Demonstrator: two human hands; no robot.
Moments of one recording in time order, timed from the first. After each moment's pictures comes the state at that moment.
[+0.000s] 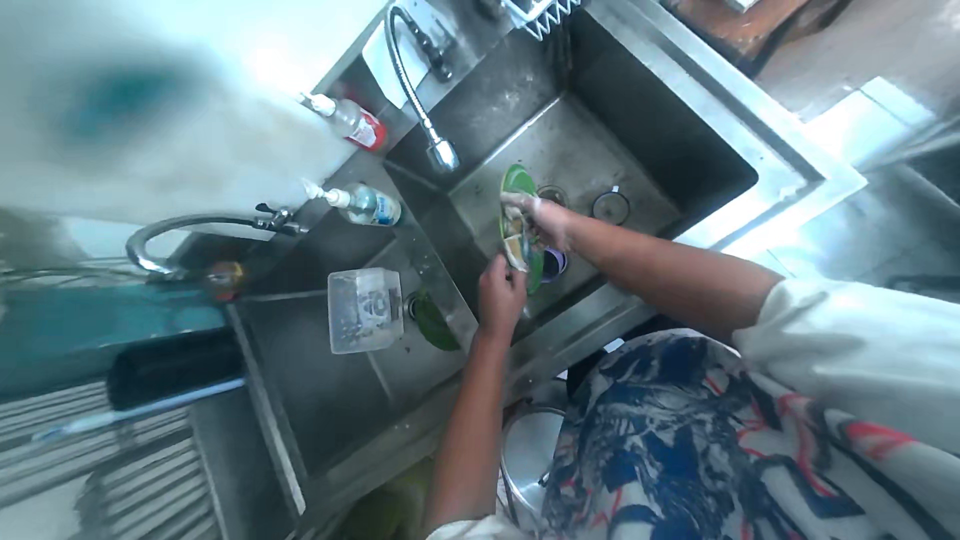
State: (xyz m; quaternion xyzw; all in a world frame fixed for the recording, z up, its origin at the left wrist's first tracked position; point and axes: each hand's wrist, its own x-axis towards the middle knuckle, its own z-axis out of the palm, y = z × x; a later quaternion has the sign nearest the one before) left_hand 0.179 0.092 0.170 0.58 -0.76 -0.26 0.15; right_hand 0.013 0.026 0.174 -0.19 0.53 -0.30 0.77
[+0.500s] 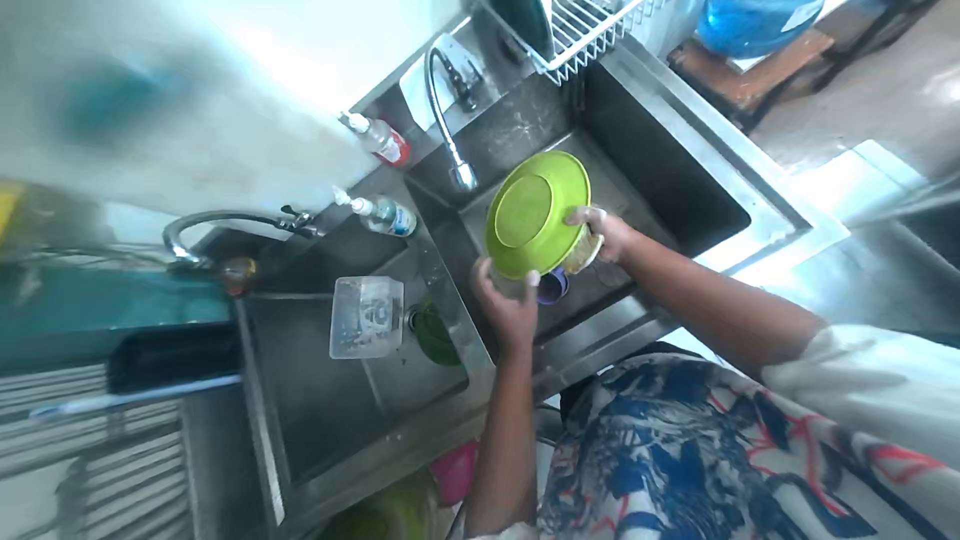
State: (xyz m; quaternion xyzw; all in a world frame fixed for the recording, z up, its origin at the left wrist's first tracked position) left_hand 0.160 0.110 0.163 0.63 -0.60 -0.31 0.39; right_hand -0.049 0.053 0.158 -0.17 0.44 -0.49 0.73
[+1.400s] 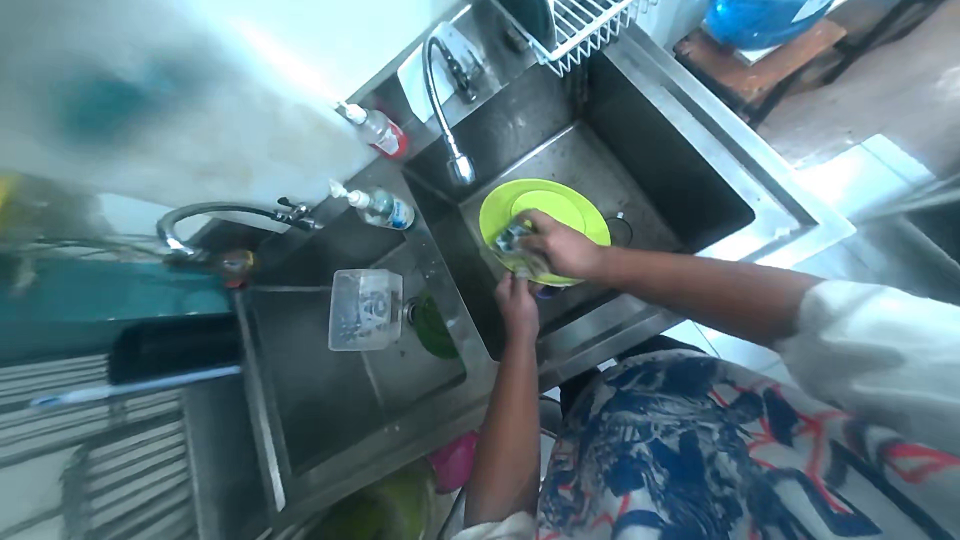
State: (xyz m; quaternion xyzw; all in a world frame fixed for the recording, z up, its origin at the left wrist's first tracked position) left_hand 0.131 0.107 0.166 0.61 -0.37 -0.53 0.46; right_hand -0.004 0.051 0.170 -0.79 0.42 -0.33 0.30
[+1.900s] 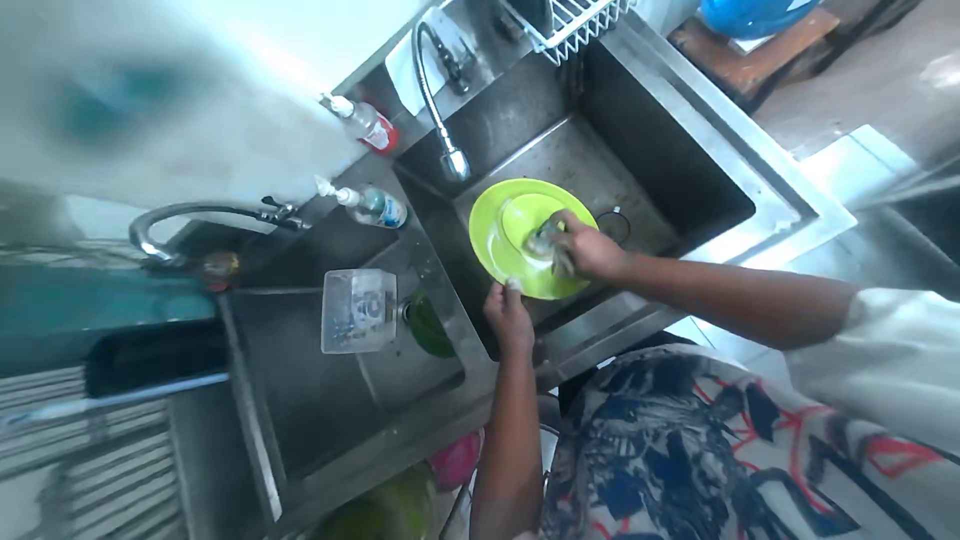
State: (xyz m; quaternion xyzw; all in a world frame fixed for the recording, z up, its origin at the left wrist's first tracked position) left_hand 0.154 0.120 0.151 0.61 -0.40 -0.49 0.49; right_hand -0.032 0.073 0.149 -0.72 0.53 -0.26 0.36
